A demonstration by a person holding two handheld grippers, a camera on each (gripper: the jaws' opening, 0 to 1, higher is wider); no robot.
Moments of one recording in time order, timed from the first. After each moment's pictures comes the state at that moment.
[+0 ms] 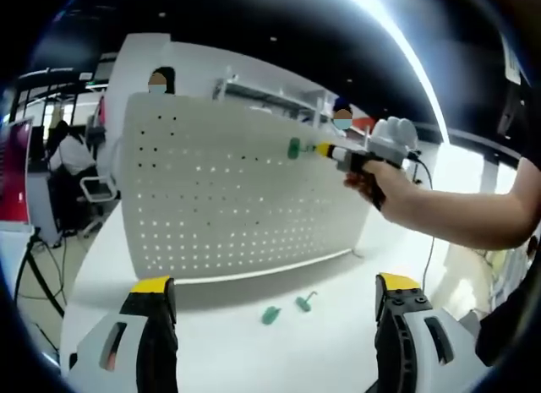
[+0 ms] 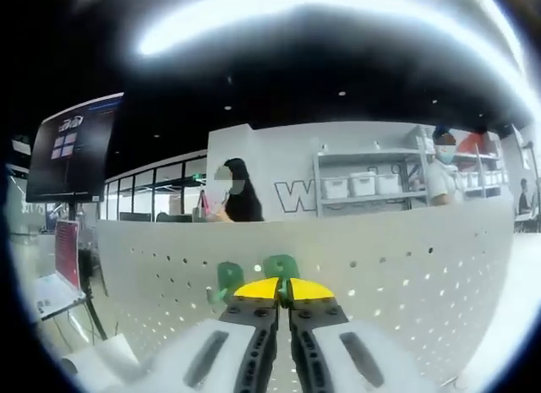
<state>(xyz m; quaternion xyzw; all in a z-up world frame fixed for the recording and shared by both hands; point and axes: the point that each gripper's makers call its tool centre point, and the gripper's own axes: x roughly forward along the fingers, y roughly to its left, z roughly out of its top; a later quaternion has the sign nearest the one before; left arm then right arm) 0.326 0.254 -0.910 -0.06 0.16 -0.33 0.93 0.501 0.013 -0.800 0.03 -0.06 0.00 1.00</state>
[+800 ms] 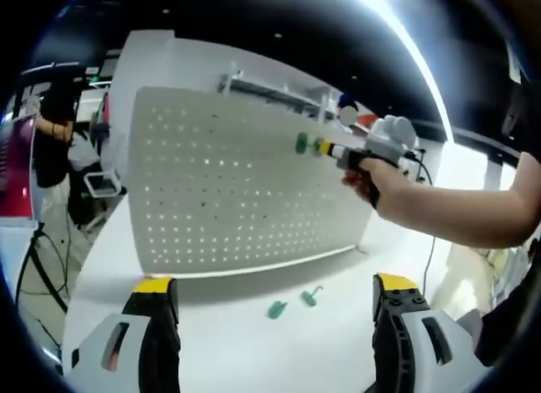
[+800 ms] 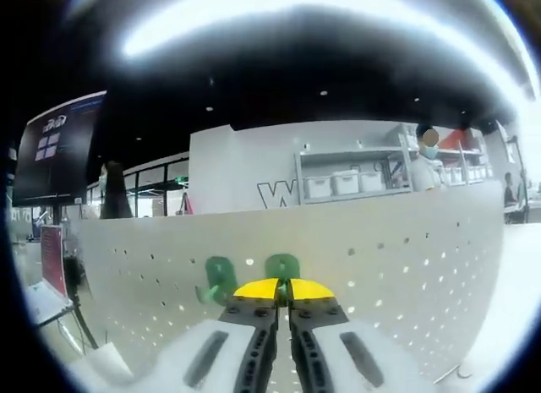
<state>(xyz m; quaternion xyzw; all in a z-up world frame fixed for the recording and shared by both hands) 0.328 0.263 -0.919 -0.06 0.17 -0.32 0.93 0.509 0.012 -0.809 0.04 -0.06 -0.05 1.00</state>
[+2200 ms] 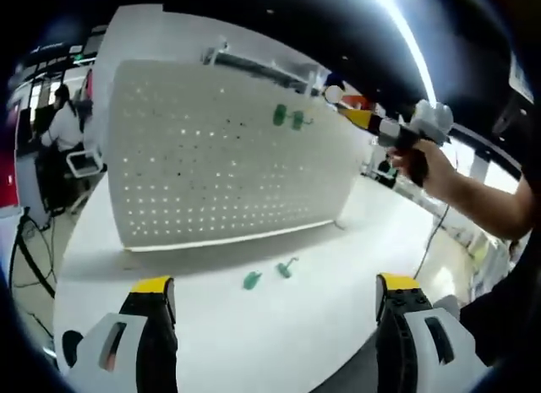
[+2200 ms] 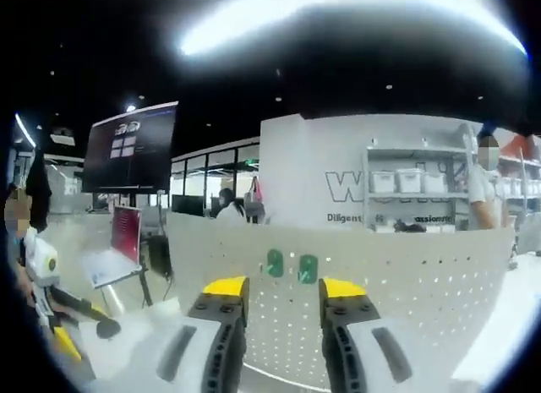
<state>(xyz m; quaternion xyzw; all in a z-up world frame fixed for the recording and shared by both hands) 0.291 0.249 -0.937 -0.04 0.24 -0.37 0.90 0.388 0.020 -0.793 -0.01 0.00 0.16 0.99</state>
